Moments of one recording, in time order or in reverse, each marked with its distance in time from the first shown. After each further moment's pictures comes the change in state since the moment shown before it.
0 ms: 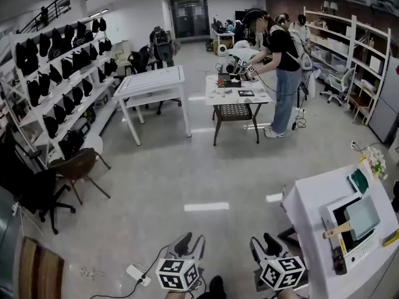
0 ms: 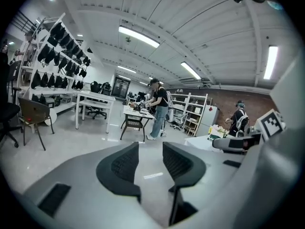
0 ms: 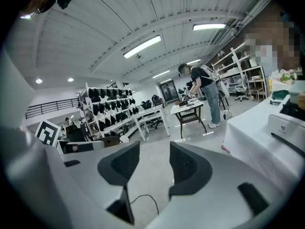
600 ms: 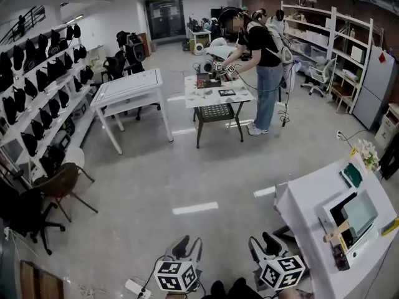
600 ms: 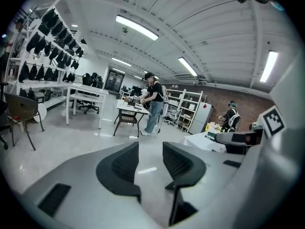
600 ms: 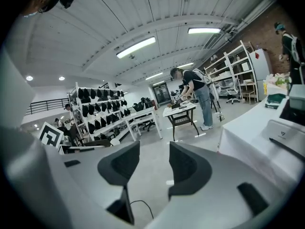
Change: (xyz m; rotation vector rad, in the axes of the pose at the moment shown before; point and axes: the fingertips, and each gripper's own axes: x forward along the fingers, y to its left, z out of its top) left arm 0.069 0.026 0.012 0.002 0.067 -0.088; right arm 0.043 -0.021 0.025 0.010 -0.027 -0.100
